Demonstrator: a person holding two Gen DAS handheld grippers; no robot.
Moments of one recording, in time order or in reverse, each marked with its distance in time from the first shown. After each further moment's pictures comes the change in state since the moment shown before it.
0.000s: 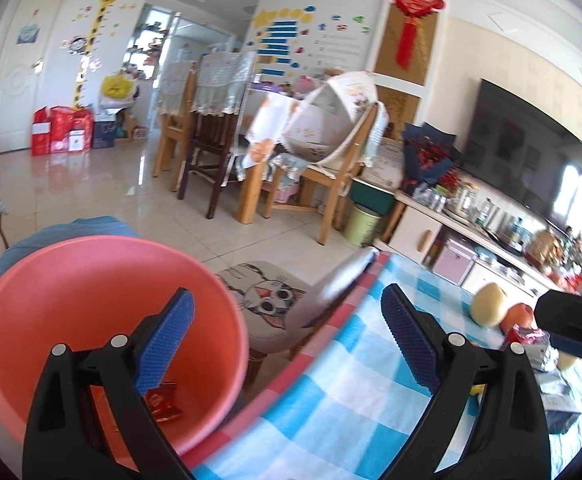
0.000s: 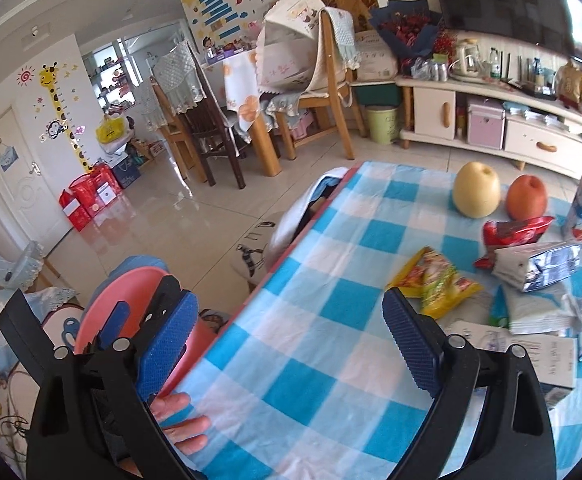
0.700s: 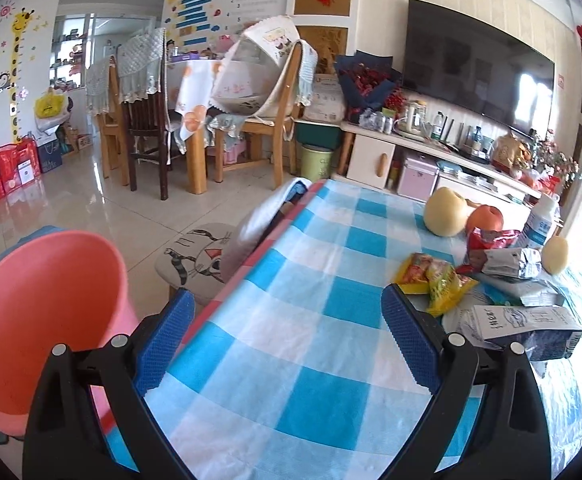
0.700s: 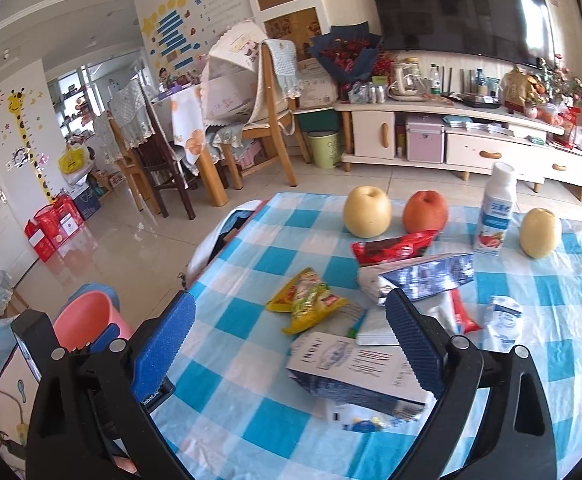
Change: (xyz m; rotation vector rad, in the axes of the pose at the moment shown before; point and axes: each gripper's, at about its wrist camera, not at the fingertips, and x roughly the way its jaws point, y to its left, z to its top) left arm 0.002 -0.077 -0.035 0.256 0.181 -0.105; right arm -0.065 -0.100 -0.002 0.069 -0.095 -0.150
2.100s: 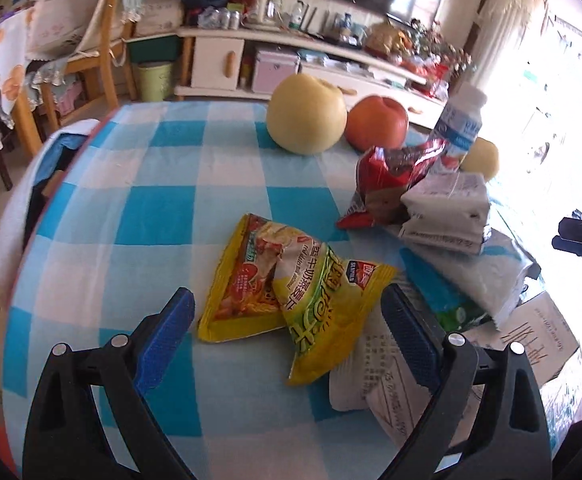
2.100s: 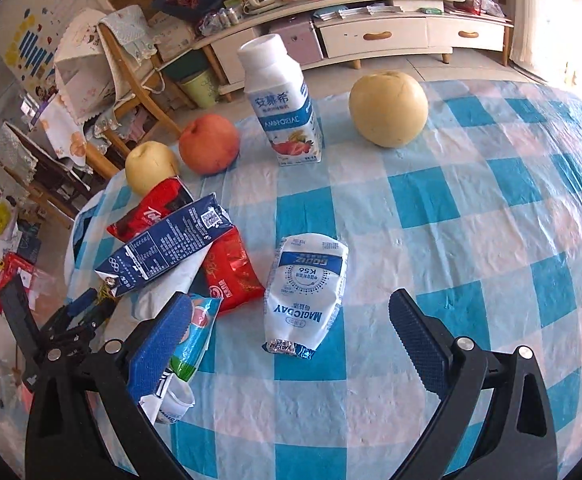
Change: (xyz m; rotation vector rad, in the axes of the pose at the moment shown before) left arm 0.146 -0.120 0.017 0.280 0.398 -0.487; right arm 0.031 -0.220 -0.017 0.345 0.301 -0.201
